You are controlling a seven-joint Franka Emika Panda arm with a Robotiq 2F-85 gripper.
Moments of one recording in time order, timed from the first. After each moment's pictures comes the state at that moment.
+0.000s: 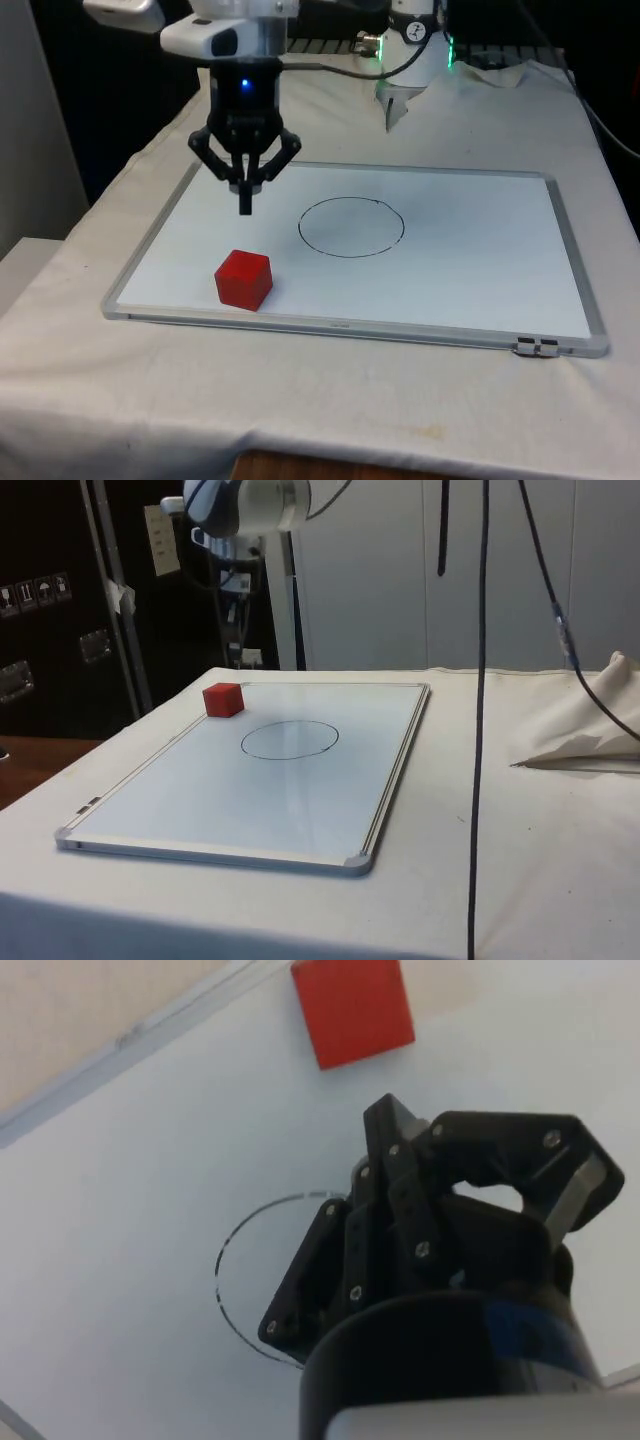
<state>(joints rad) 0.30 0.70 -0.63 -1.66 0.57 2.41 -0.86</state>
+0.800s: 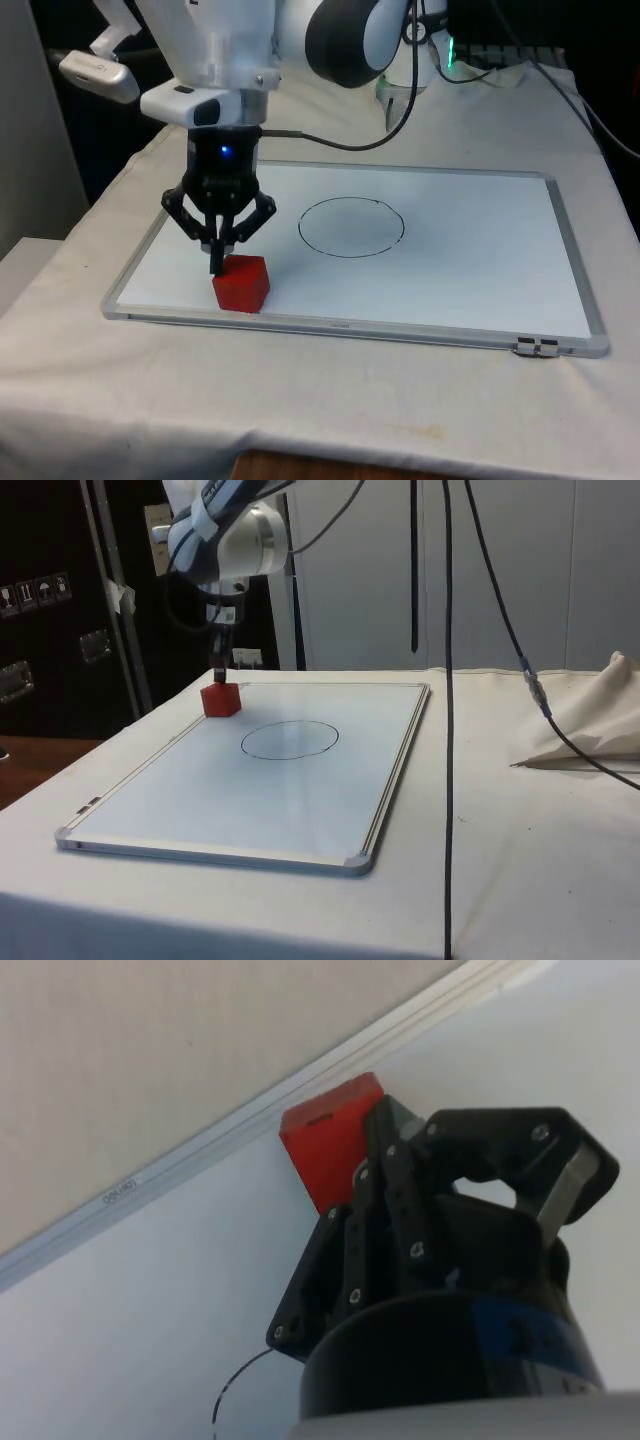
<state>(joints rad) 0.26 0.97 -0.67 -1.41 0.70 2.44 -0.93</state>
